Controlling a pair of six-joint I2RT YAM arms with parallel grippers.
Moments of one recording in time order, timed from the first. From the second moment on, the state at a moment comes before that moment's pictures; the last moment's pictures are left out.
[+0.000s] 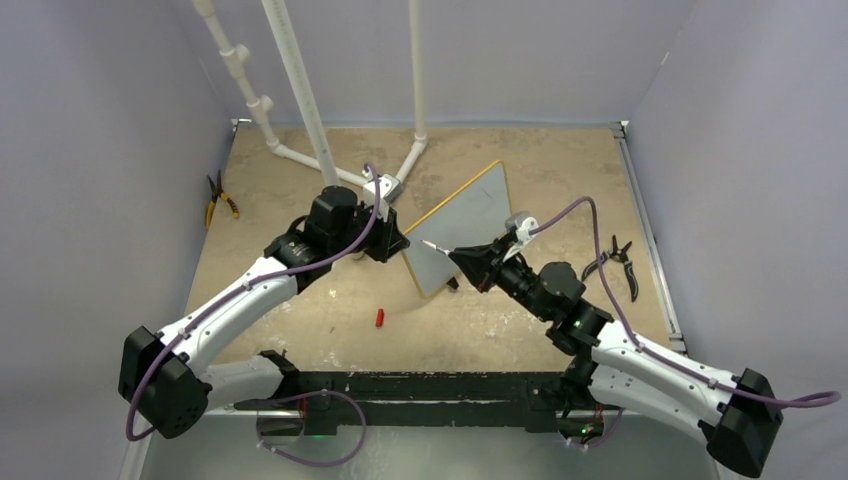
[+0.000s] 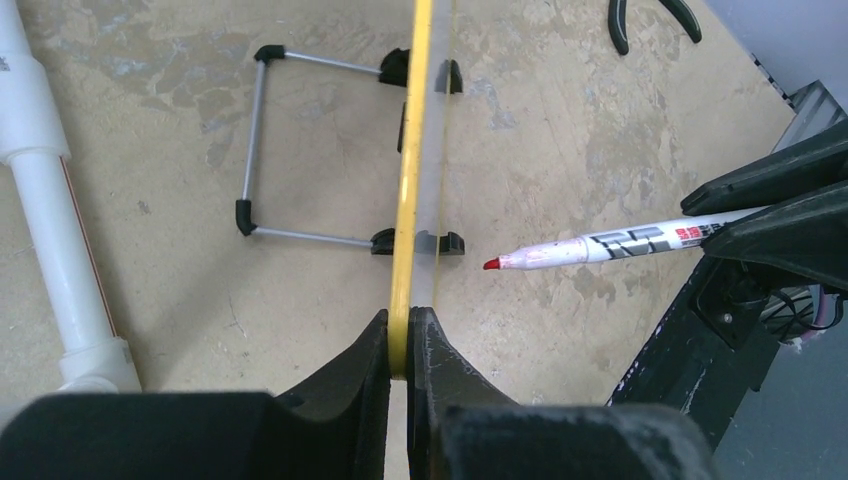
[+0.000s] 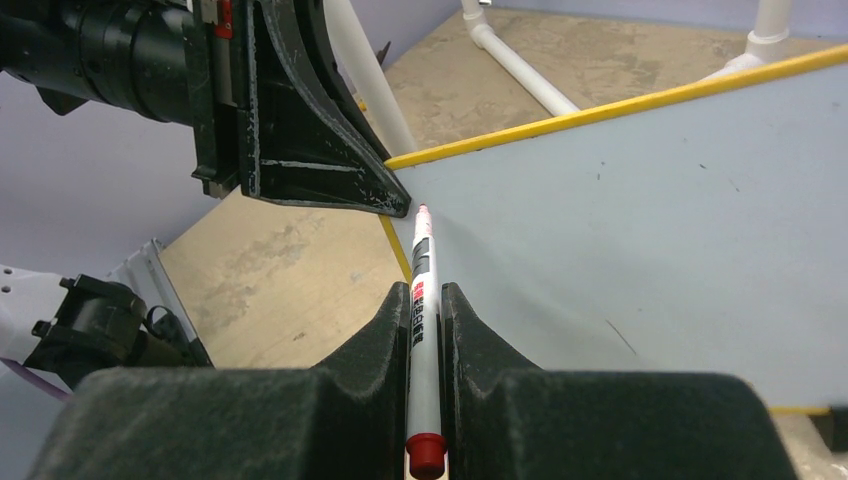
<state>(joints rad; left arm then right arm) -0.61 1.16 0.92 -0.25 0.29 -0.18 0.87 0.77 0.44 0.38 0.06 0.35</state>
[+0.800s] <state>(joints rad) -0.61 1.16 0.92 -0.24 0.30 -0.17 0.87 0.90 0.44 0.50 0.05 0.34</state>
